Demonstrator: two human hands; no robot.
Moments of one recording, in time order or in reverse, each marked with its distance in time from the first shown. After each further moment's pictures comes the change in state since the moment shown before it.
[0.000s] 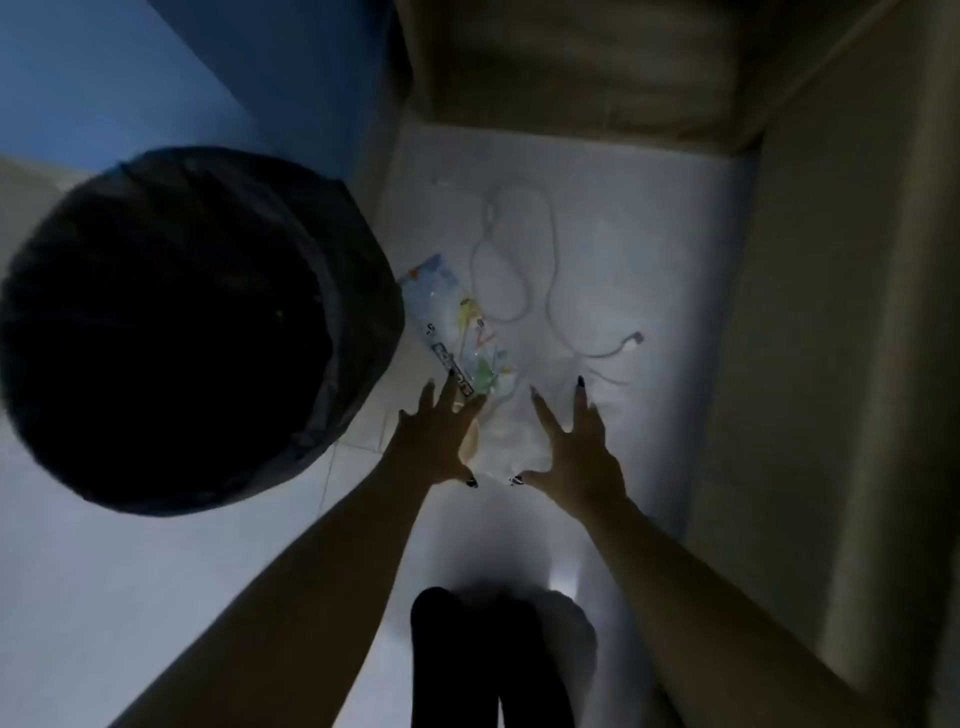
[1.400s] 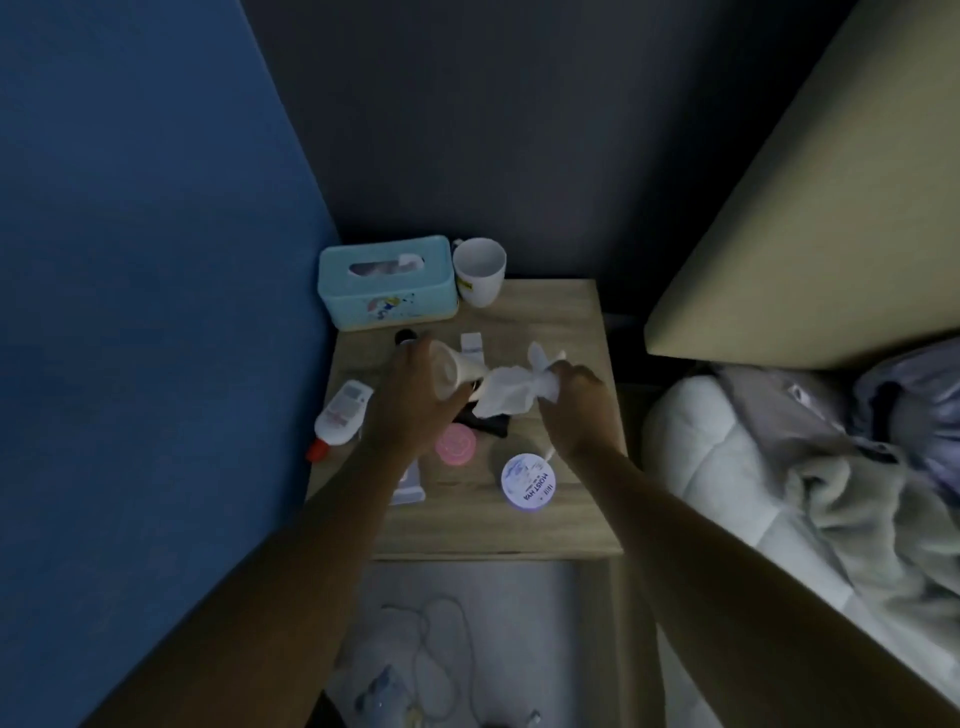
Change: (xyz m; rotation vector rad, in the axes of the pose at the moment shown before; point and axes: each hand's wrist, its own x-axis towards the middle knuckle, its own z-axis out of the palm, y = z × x) left_hand -0.009 0.197 -0.705 -0.355 0.867 0.148; right_hand 0.082 -0.136 -0.724 0.208 0.730 -0.010
